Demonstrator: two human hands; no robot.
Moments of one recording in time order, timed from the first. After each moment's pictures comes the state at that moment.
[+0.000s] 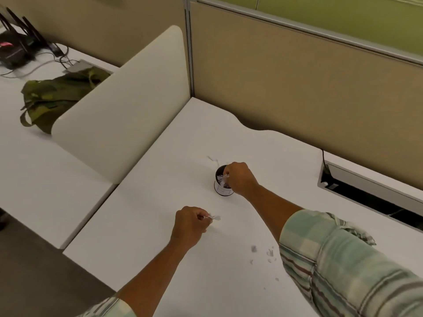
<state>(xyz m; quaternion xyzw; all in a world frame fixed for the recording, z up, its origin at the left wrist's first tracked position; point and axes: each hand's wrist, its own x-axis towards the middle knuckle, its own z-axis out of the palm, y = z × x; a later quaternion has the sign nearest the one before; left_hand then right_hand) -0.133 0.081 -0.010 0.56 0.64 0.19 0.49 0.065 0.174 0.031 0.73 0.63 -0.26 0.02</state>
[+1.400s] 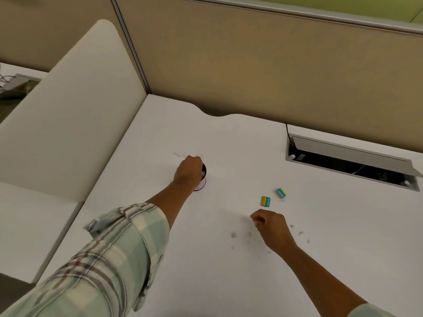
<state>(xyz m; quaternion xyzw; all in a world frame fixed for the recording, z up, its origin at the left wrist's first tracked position) -0.001 0.201 -0.001 0.81 0.54 -0.11 0.19 0.168 -0.051 -0.028 0.82 0.43 -0.33 -0.16</state>
